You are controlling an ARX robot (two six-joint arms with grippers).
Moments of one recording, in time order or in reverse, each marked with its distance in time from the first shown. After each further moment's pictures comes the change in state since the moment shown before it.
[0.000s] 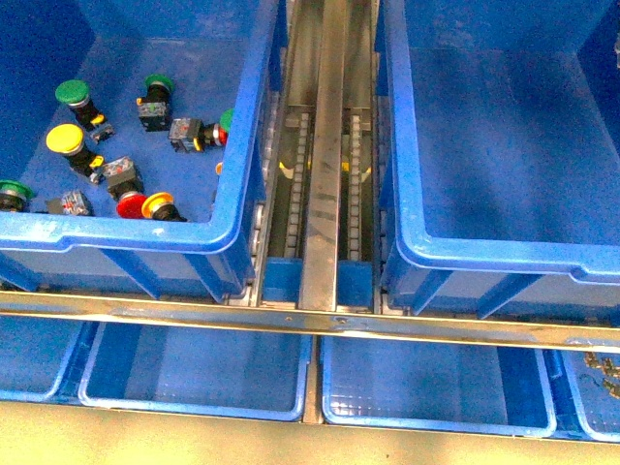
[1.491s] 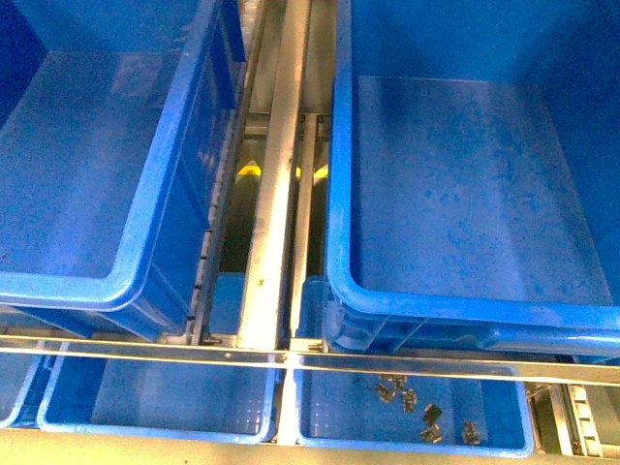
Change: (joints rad) left arm 0.002 0.000 0.000 0.000 0.004 0.002; right arm -0.090 -0.074 -0.045 -0.013 -0.085 0.050
